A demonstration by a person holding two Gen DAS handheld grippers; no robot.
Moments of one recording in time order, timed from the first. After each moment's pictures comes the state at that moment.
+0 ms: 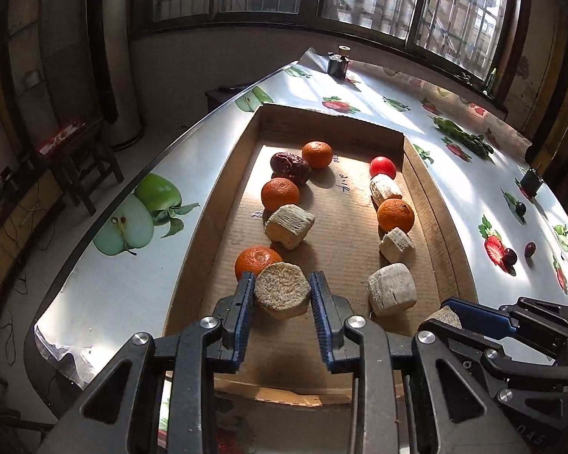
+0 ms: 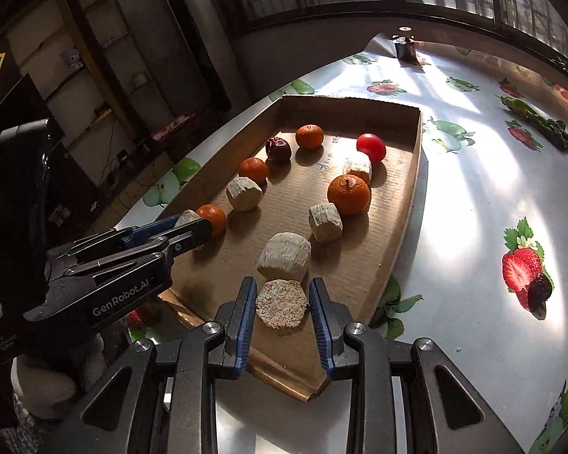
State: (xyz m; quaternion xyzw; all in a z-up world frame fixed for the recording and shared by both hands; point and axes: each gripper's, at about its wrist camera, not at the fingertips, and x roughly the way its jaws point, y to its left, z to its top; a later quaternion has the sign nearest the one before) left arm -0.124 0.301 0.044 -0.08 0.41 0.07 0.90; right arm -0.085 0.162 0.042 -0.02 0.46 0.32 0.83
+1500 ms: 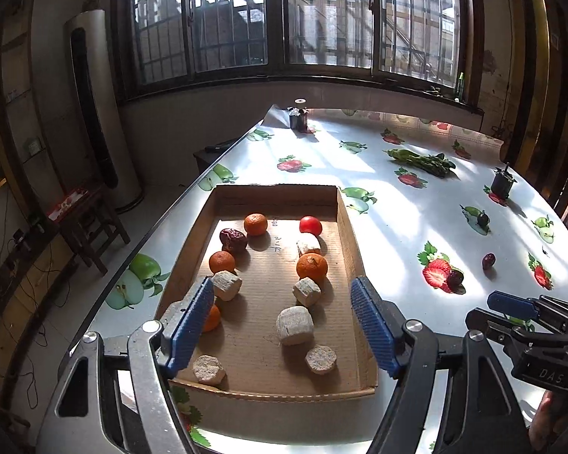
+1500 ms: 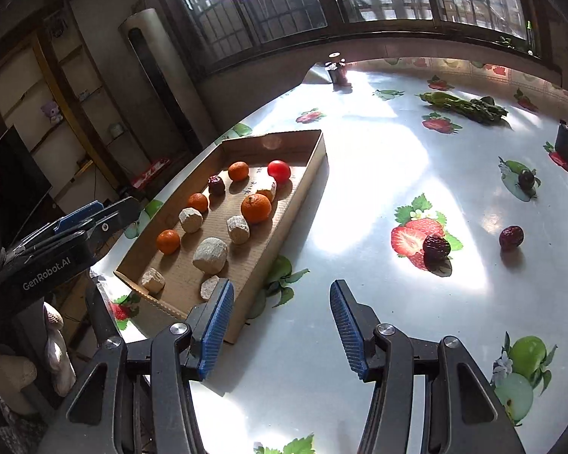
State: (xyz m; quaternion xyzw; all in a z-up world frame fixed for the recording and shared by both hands) left arm -0.145 0.209 0.120 0.00 0.34 0.04 0.94; right arm -0.110 0.024 0.074 0.06 0.40 0.23 0.88
